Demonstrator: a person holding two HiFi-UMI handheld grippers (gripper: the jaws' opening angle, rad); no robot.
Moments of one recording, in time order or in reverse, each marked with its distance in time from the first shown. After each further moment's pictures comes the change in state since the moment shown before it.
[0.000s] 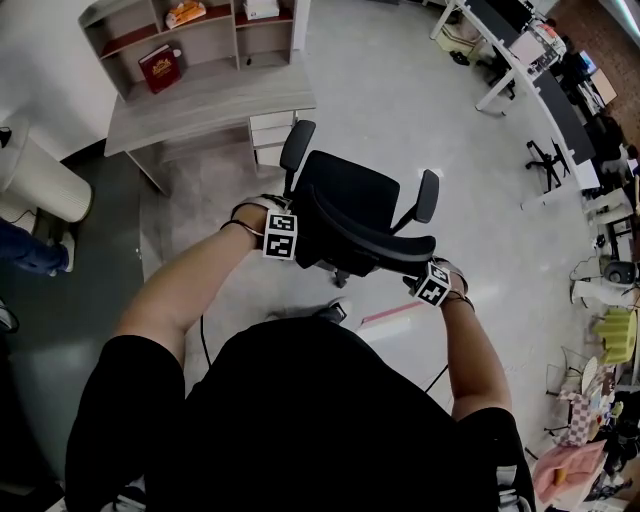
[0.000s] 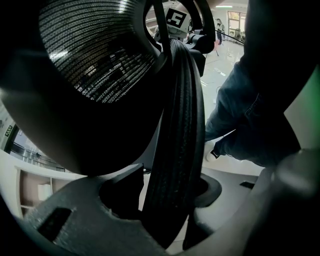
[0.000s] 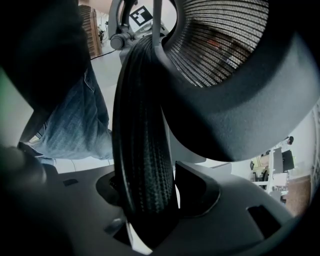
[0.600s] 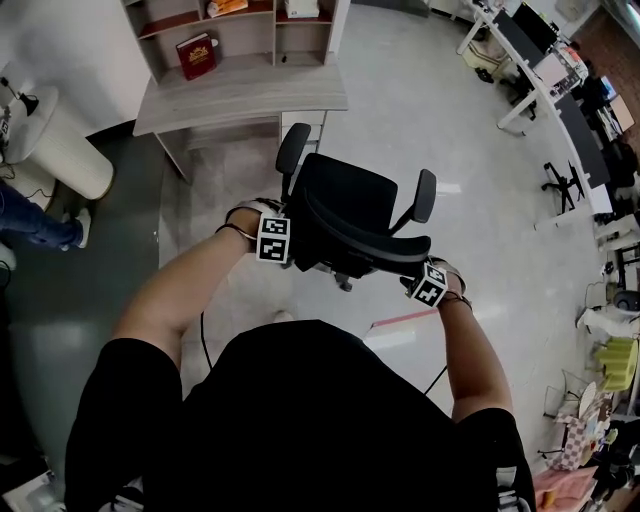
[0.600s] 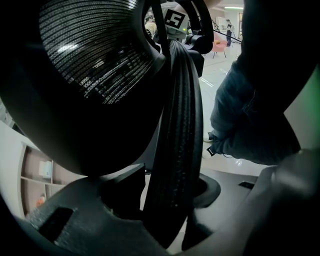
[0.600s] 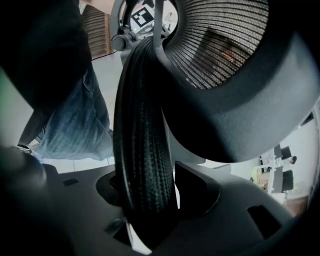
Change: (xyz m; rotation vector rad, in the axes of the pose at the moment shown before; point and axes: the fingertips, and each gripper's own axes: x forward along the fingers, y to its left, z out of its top) left arm -0.033 -0.060 -0.070 -0.091 0.030 0.026; right arm 0.008 0.032 0.073 -0.113 -0.037 0.017
